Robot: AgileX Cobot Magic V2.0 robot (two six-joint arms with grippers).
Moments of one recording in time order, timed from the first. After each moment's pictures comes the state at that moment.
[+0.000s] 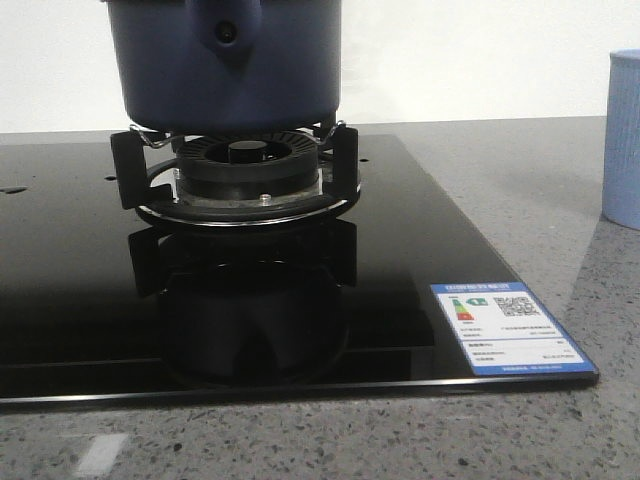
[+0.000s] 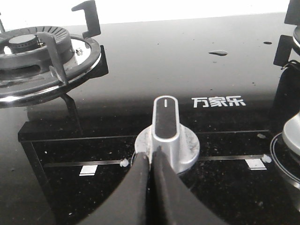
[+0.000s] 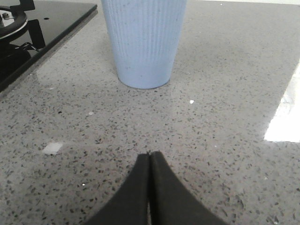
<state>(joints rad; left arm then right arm) 0.05 0.00 0.00 0.03 0.34 0.02 0.16 -0.01 0.01 -0.13 0.33 0.09</state>
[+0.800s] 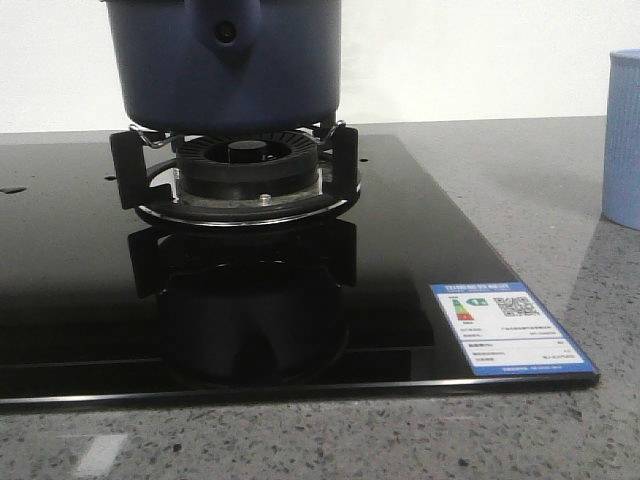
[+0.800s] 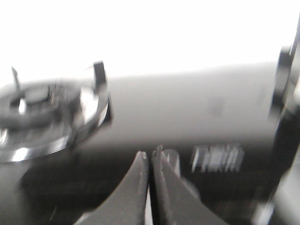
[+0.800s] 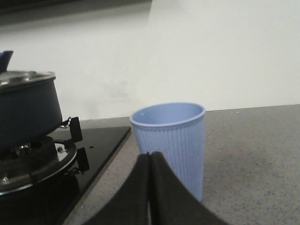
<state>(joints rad) 0.05 0.00 0.00 -0.04 0.09 0.02 0.16 -0.01 0.01 0.03 -0.09 0.09</state>
